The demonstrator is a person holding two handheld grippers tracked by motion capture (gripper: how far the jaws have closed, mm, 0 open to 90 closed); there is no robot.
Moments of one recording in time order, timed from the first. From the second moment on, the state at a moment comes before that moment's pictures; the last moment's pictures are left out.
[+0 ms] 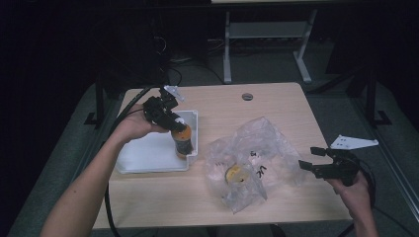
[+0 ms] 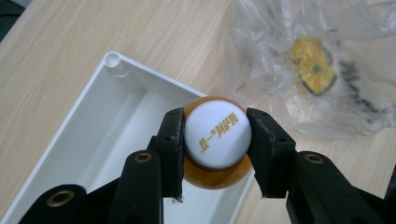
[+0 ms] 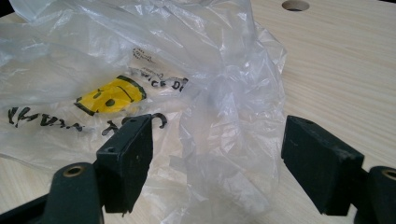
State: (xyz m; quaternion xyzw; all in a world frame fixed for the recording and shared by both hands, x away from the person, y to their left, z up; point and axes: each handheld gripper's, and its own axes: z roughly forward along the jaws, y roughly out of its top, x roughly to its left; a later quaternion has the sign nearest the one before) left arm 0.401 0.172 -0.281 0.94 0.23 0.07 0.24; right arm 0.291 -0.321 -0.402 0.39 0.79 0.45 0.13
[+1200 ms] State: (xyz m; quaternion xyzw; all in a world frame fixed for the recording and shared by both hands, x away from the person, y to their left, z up) left arm 0.409 0.175 -0.305 0.94 0.23 0.06 0.24; right arm 0.288 -0.321 -0.406 0.39 0.80 0.44 0.13
